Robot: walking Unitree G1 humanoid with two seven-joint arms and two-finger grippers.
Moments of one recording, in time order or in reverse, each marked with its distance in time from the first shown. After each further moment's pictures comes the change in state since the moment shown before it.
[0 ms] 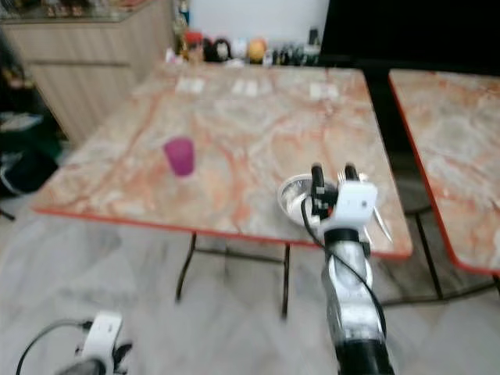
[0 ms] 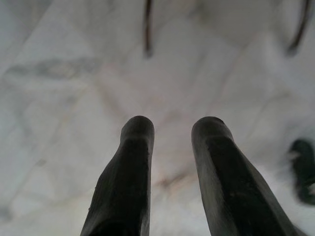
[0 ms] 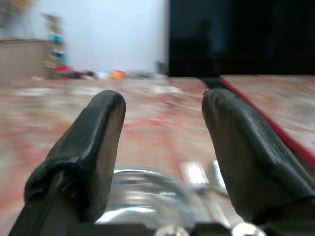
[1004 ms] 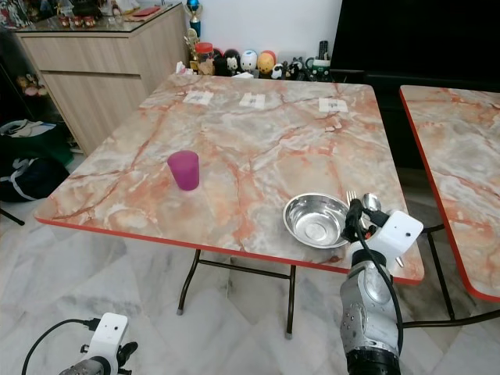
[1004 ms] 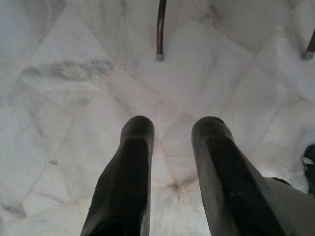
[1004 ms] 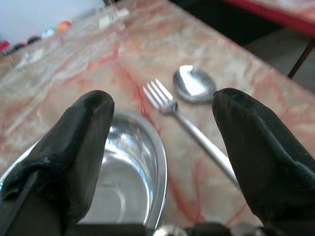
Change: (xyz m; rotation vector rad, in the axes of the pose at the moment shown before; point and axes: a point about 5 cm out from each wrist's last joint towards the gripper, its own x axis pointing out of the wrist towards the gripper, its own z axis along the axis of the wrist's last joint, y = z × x) left arm -0.003 0.011 -0.003 0.038 0.013 0.022; right arm -0.014 -0.030 -0.043 0.338 0.306 -0.279
